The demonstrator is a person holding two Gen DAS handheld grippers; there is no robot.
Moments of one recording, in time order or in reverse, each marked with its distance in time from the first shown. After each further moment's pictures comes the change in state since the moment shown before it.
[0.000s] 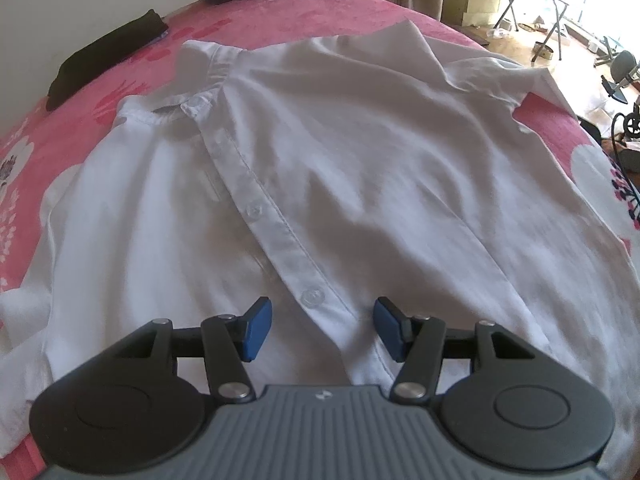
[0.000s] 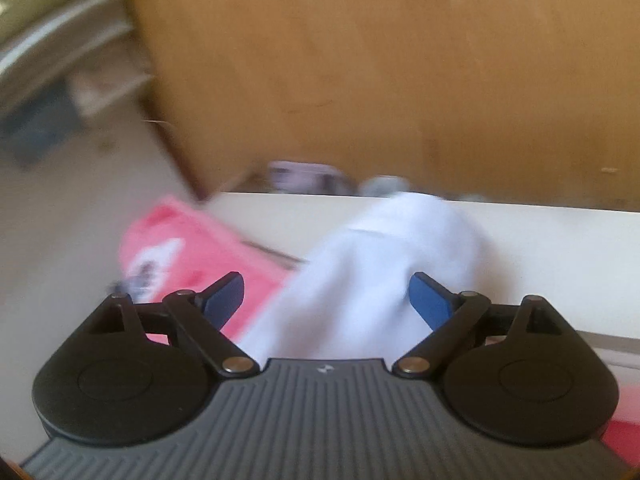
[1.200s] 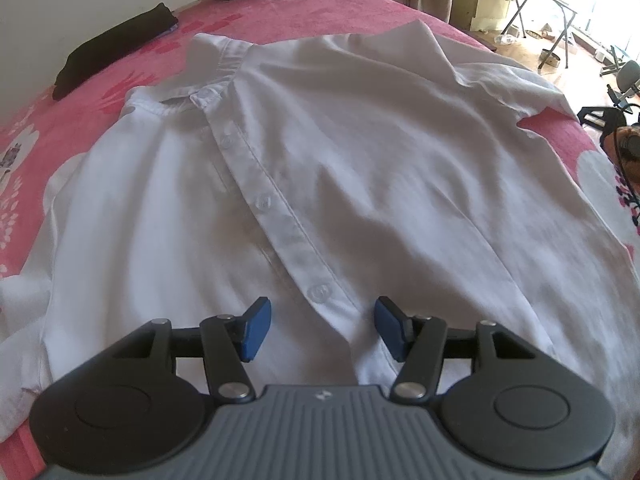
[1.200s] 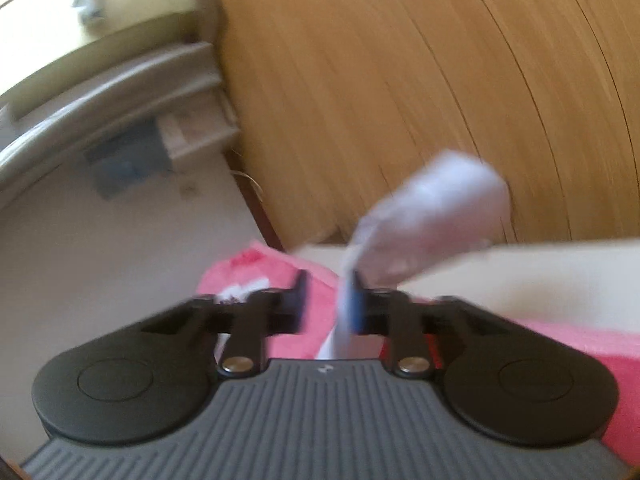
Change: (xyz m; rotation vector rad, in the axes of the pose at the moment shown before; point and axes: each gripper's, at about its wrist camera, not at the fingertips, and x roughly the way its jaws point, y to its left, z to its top) left arm -0.003 0.002 -0.008 -0.026 -0.009 0.005; right arm -0.038 0.032 -0.039 -0.093 -0.239 0.220
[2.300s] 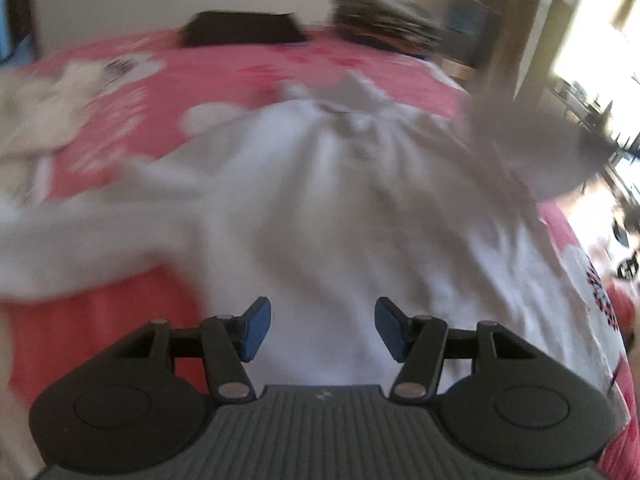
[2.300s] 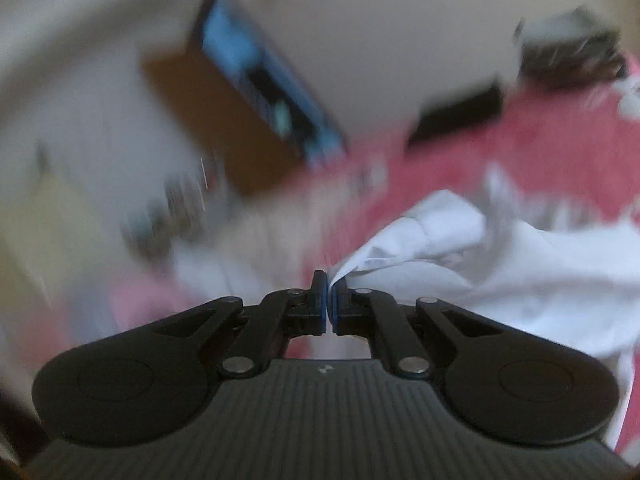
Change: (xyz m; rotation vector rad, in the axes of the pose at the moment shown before) left arm -0.098 0.120 -0.097 -0.417 -0.132 -0.048; right arm -0.117 0.100 -0.448 -1.668 0.956 0.217
